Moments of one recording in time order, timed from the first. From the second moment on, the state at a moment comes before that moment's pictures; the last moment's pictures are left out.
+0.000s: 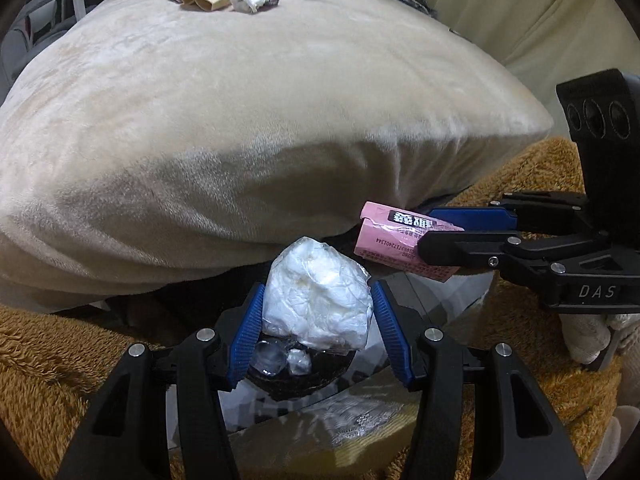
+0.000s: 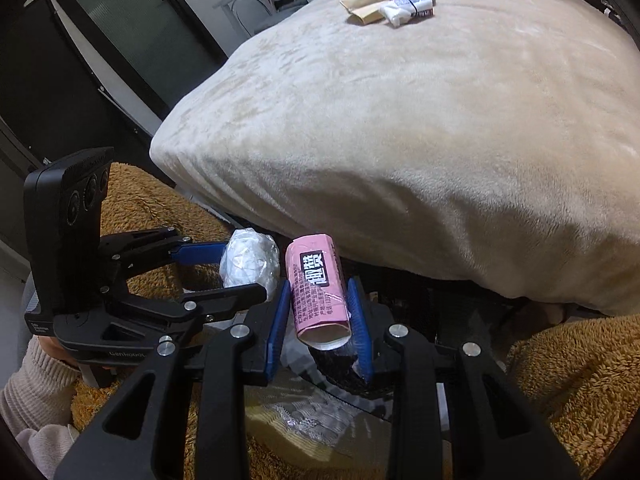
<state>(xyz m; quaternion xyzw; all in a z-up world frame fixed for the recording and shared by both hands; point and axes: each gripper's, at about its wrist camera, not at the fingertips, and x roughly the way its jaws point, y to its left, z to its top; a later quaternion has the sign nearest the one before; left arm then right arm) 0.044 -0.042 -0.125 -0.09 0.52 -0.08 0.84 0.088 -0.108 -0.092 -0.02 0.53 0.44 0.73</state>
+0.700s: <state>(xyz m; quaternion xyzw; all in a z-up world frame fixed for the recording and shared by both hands) 0.068 -0.041 -0.184 -0.08 0.63 -0.05 0.77 0.119 -0.096 -0.145 -0.02 0.64 0.35 0.68</state>
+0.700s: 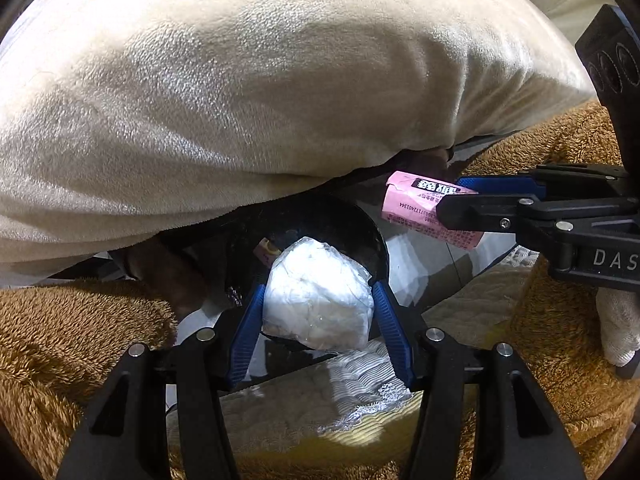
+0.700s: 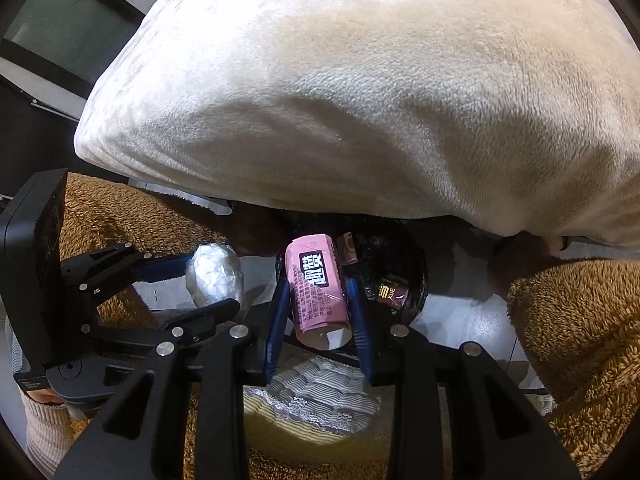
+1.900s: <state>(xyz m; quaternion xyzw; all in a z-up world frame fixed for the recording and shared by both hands) 0.049 -0.010 -0.095 -0.13 0.51 -0.06 0.85 0.106 -0.111 -0.065 -0.06 0.48 0.42 0.77</state>
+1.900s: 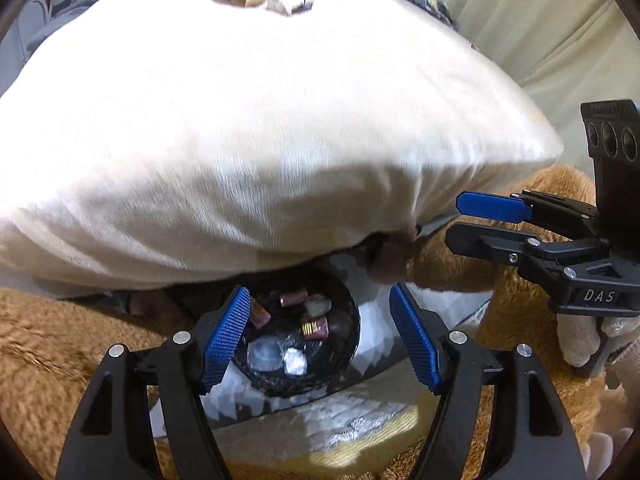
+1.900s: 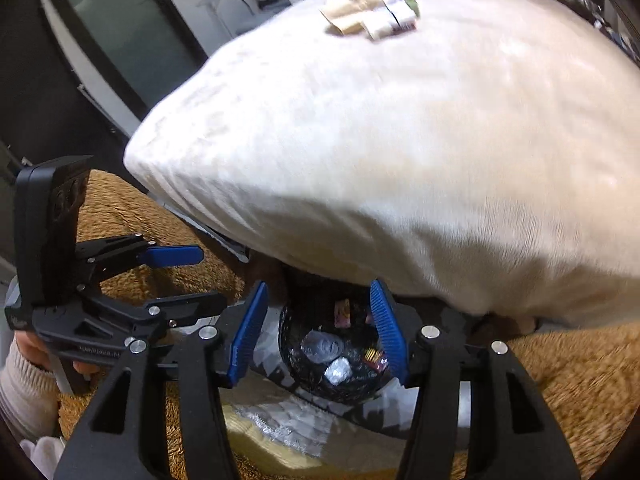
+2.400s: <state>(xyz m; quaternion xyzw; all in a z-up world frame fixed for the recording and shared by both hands) 0.108 0.068 -0.016 -0.12 0.40 -0.02 0.91 0.225 -0.087 -0.023 -0.06 0.36 0.40 0.84</state>
